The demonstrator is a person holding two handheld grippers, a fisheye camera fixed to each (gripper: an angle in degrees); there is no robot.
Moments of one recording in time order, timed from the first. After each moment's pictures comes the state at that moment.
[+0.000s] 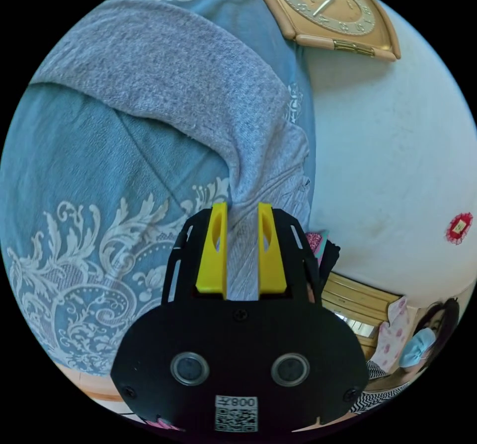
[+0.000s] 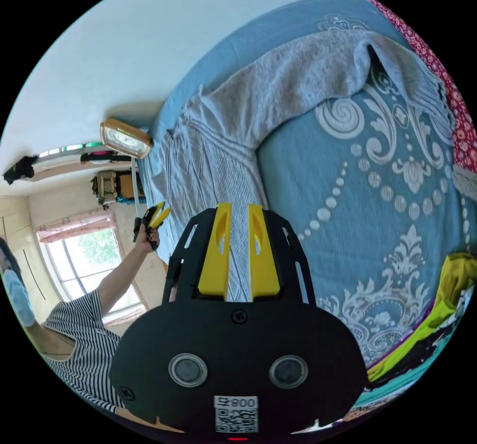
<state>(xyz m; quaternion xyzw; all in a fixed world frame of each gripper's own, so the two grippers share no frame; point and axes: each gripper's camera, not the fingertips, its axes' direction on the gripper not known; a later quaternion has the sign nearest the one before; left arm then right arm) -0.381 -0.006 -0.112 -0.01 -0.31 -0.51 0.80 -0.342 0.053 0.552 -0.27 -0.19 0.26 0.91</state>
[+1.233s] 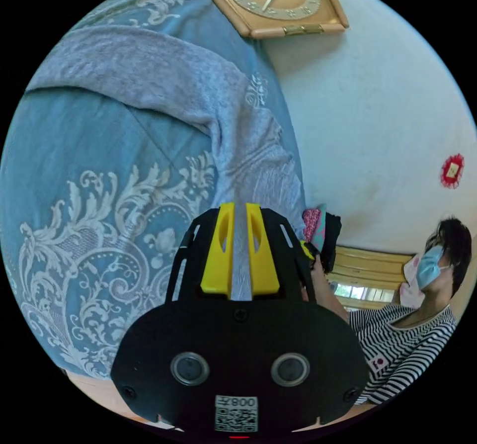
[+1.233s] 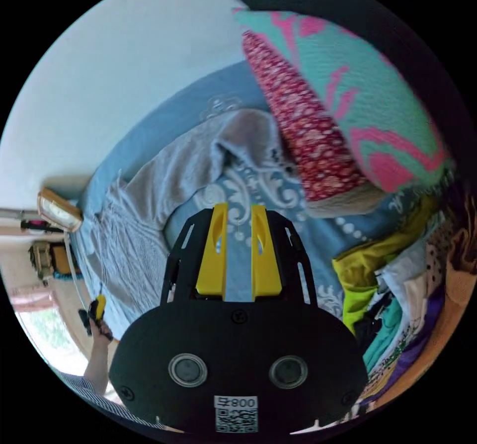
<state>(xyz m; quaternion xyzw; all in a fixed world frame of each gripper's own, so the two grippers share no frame) -0.302 -0.232 -0.004 -0.07 -0.30 -0.41 0.86 -0.164 -0.037 0.463 -0.11 0.02 0.39 0.91</state>
